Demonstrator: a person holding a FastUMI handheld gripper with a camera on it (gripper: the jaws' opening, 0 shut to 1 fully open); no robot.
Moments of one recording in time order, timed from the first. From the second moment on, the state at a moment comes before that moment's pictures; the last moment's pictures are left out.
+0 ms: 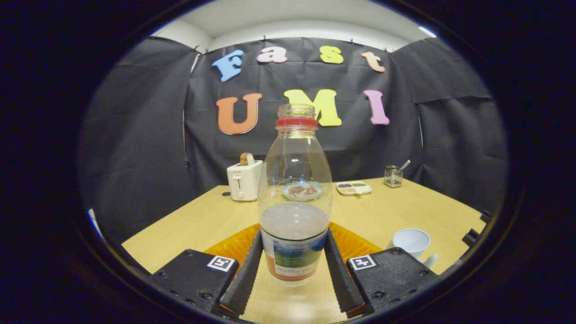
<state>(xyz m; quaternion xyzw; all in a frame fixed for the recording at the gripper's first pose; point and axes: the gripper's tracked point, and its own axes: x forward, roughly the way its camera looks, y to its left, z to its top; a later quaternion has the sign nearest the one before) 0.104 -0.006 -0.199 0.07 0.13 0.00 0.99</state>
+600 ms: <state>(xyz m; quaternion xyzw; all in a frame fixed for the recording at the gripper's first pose) 0.095 -0.007 -0.205 0.38 0.15 0.05 0.91</state>
